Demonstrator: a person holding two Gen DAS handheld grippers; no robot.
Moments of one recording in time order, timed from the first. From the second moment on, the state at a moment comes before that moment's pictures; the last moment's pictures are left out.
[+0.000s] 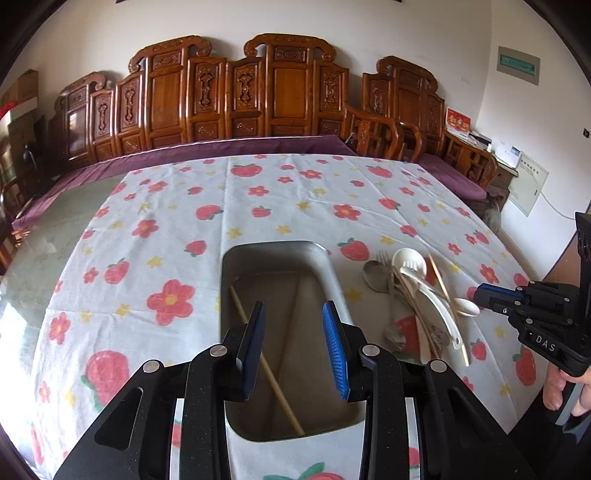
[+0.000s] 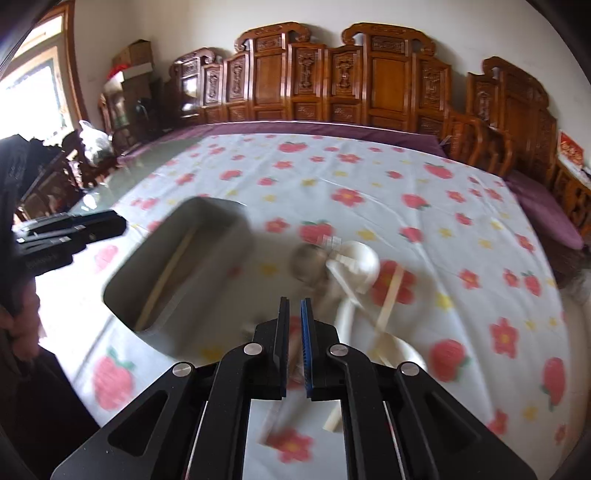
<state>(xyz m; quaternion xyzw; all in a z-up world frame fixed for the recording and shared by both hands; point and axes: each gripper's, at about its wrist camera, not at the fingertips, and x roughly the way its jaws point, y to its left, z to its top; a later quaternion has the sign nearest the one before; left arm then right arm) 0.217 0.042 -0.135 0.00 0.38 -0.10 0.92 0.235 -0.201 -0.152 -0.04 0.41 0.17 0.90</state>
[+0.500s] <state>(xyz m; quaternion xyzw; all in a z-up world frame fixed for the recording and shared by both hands) 0.201 -0.017 -0.149 0.01 0.38 -0.14 0.92 0.246 -0.241 -0.226 -0.02 0.45 0.12 0.88</state>
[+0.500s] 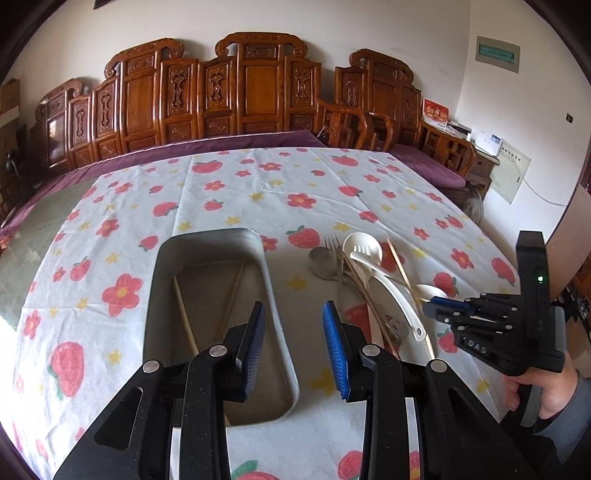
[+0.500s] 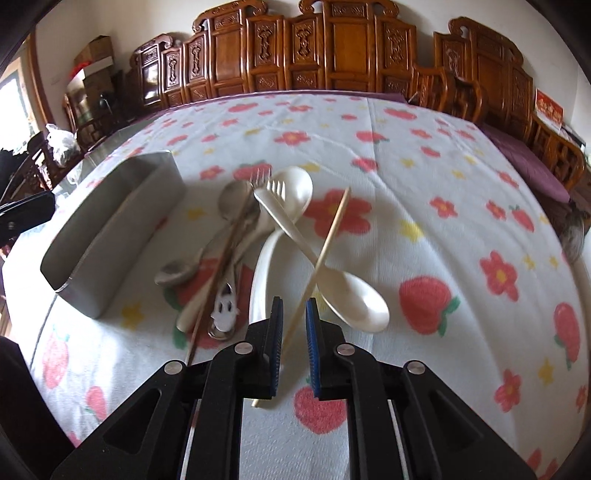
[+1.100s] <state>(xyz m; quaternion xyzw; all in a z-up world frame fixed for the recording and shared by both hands) 0.192 -0.060 -0.171 0.04 0.39 -0.14 0.91 0.253 -0.255 -0.242 0.02 0.47 0.11 0.87</state>
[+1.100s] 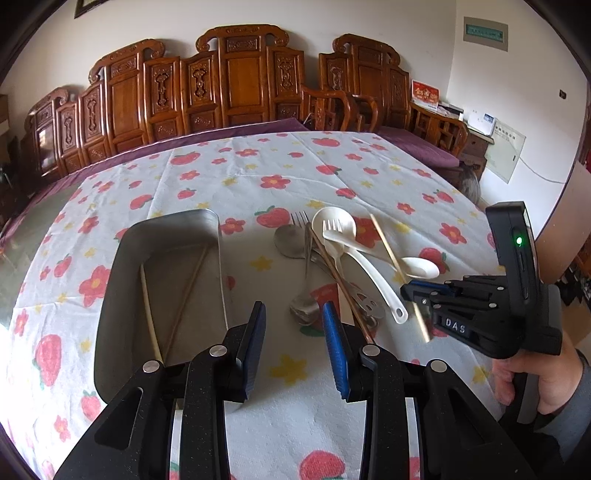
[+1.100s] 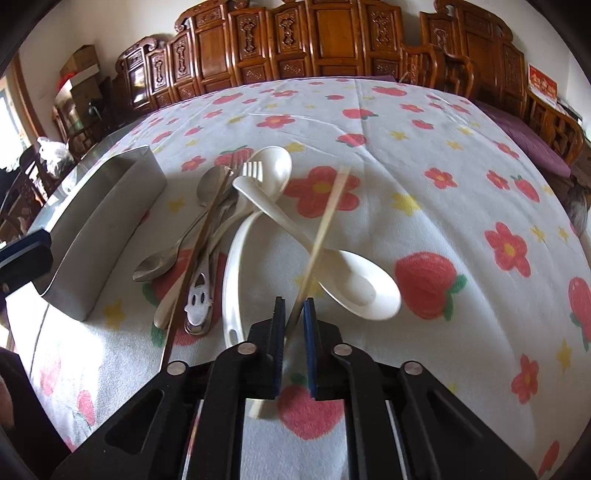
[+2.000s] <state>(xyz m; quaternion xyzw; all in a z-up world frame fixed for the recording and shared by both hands) 0.187 -0.114 -0.219 0.04 0.43 -0.16 0.89 0.238 -0.279 -0.212 0.05 0.43 0.13 0.89</state>
